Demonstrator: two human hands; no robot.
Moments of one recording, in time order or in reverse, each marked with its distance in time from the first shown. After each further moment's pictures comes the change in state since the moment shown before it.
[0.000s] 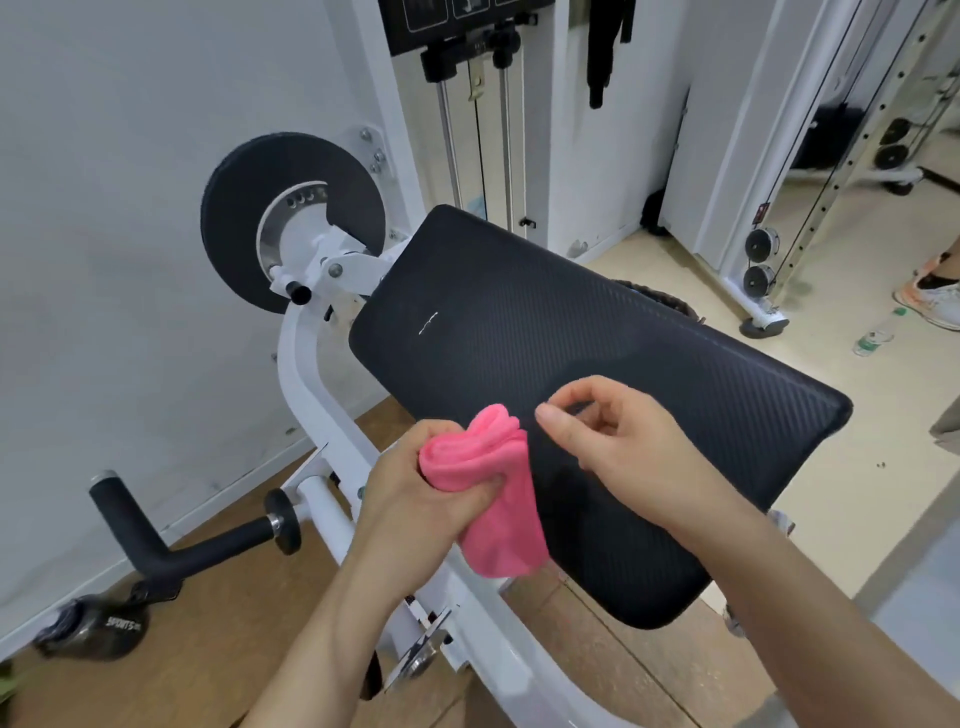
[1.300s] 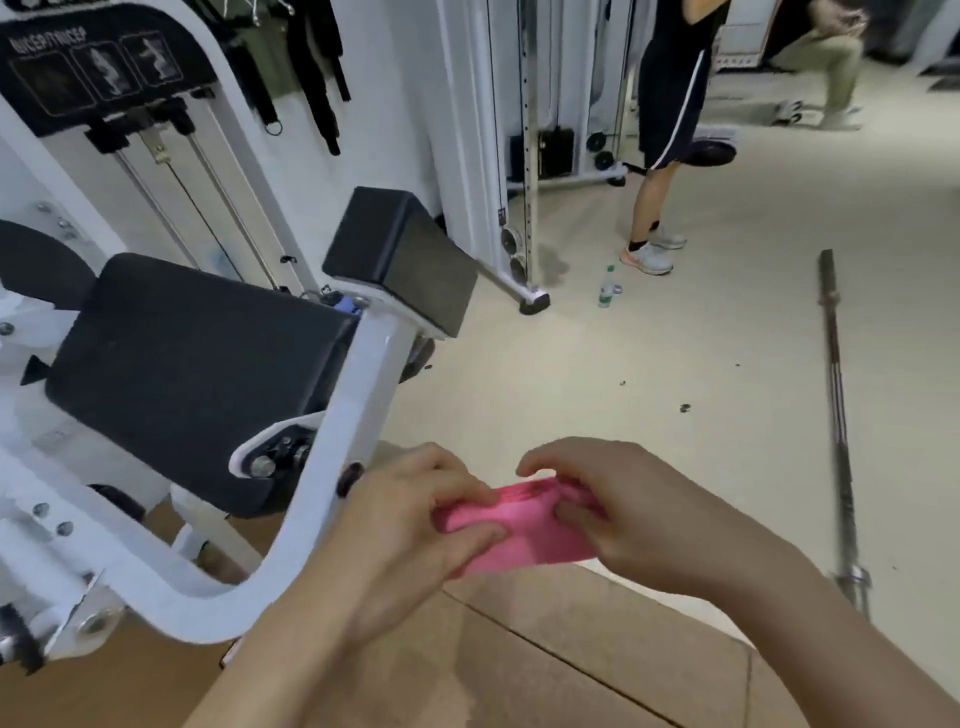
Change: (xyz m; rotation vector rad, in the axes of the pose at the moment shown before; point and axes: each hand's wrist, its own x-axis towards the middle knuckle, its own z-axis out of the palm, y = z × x) left_hand -0.265 0.107 0.327 0.537 -0.512 0.575; right_hand -0.361 0.183 -0.296 -0.530 0.029 -0.157
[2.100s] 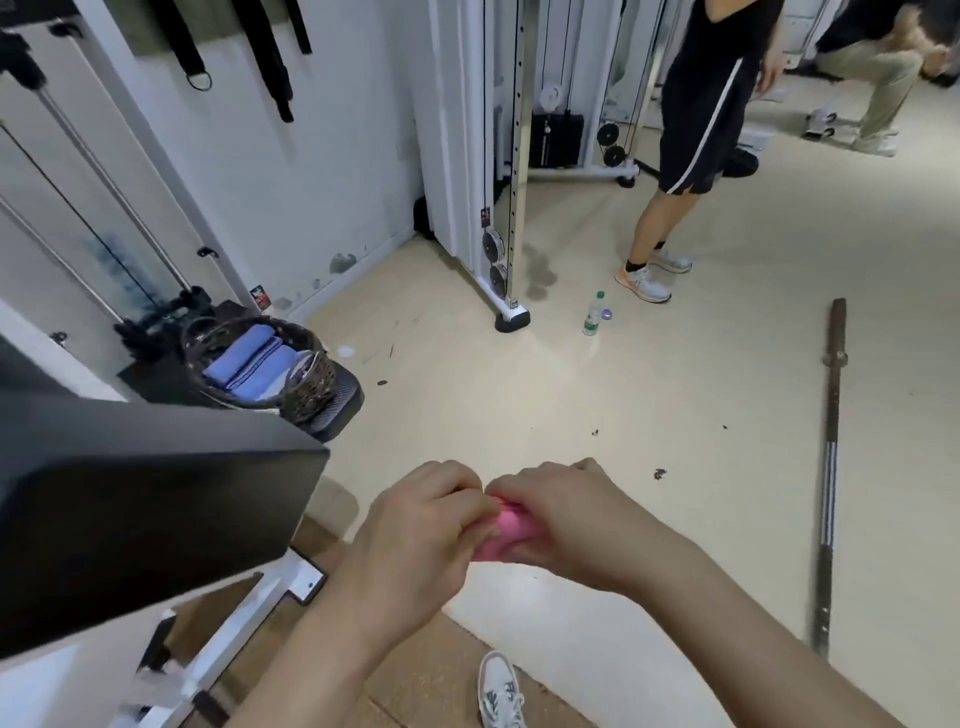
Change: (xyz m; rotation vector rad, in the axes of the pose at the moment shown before) left_hand 0.322 -0.050 0.115 0.133 0.116 0.150; right_hand 0.233 0.244 -0.104 -0.281 -0.214 -0.066
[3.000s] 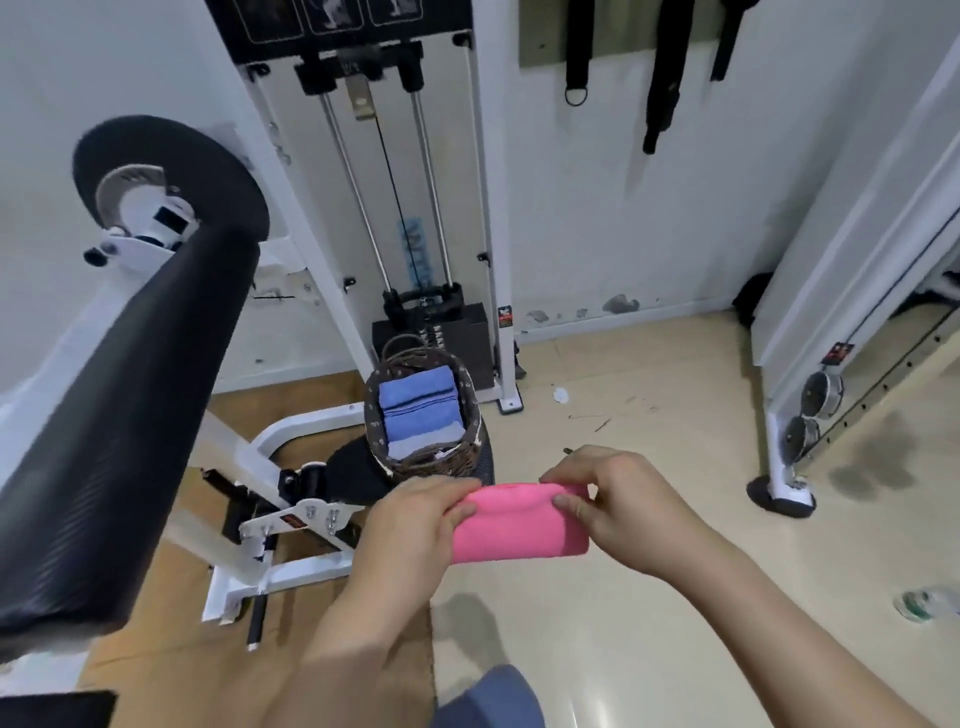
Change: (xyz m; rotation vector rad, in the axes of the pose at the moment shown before) left_hand 0.220 -0.212 0.021 0.250 0.393 -1.044; right_hand 0.430 0.158 -0.103 0.249 -0.225 -0.524
